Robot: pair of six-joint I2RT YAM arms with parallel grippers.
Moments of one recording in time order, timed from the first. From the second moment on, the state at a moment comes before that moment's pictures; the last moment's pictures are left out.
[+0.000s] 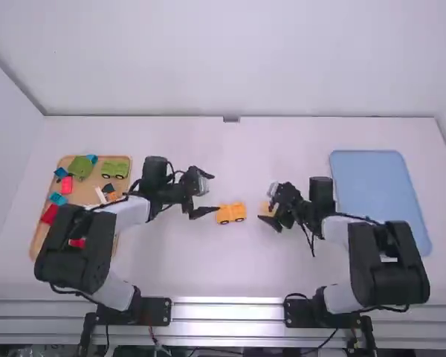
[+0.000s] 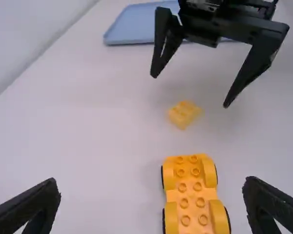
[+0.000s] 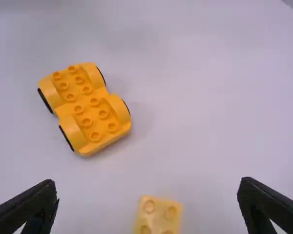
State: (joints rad) left arm -0.15 1.63 0.66 0.28 1.00 0.80; right arm 0.06 1.59 0.46 0.26 -0.81 -0.83
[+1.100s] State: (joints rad) left arm -0.15 1.63 0.65 0.26 1.00 0.70; right arm -0.02 1.96 0.44 0.56 -0.92 -0.78
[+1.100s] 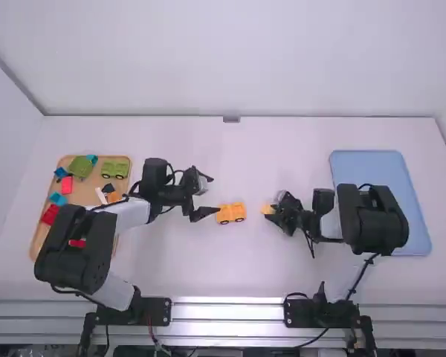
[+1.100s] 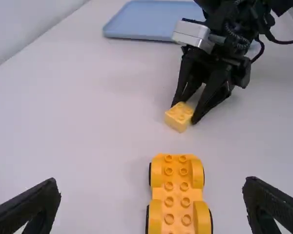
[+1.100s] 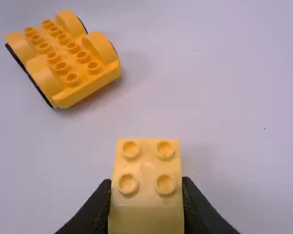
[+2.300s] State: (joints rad) left arm -0.28 2.01 0.65 0.51 0.84 0.74; right arm 0.16 1.63 0.68 -0.13 -0.90 -1.08
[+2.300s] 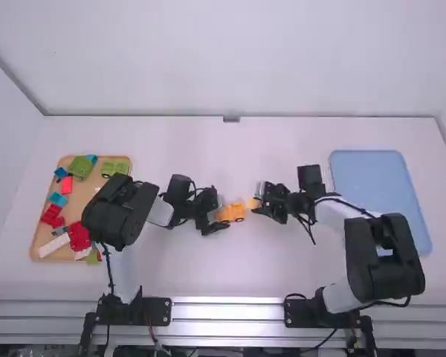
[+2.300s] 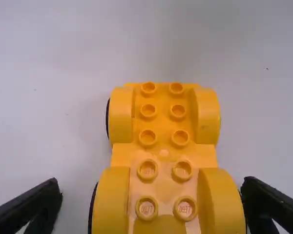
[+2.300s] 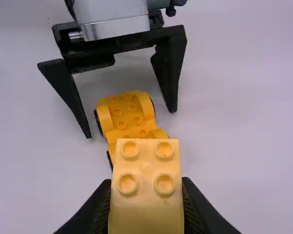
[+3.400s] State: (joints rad) left arm -0.29 2.01 0.65 0.48 0.89 0.89; right arm 0.27 1.87 0.82 -0.19 -0.88 -1.09
